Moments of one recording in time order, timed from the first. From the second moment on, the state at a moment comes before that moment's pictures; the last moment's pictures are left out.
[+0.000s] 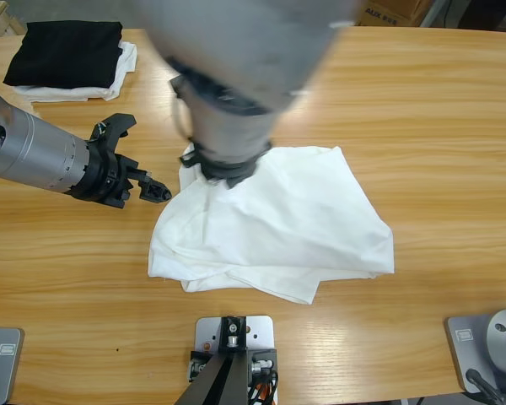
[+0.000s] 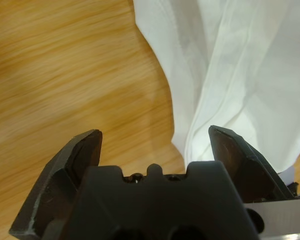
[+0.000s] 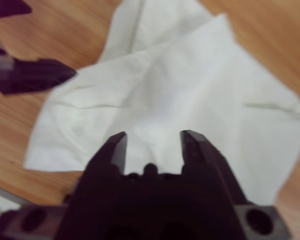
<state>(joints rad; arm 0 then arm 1) -0.77 1.73 -0.95 0.41 -0.11 -0.44 1.13 2.15 -1.98 1.18 -0.12 0.54</state>
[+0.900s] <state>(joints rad) -0.77 1.72 -0.90 0.39 -0.11 -0.44 1.17 2.27 -2.03 1.24 -0.11 0.47</state>
